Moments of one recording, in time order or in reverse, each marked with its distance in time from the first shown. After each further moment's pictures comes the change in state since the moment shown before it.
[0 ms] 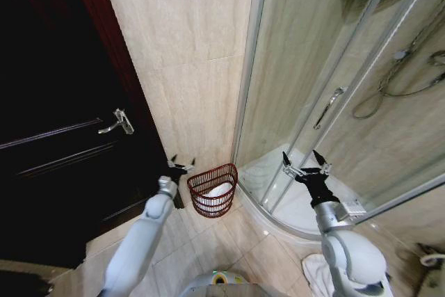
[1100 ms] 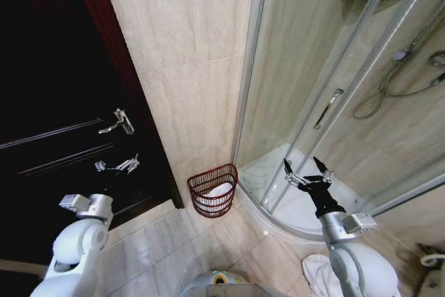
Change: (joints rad) left arm 0.351 0.016 -0.463 -0.535 -0.240 0.144 0.056; right arm -0.112 -0.022 0.024 0.014 0.091 0.072 -0.024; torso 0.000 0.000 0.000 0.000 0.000
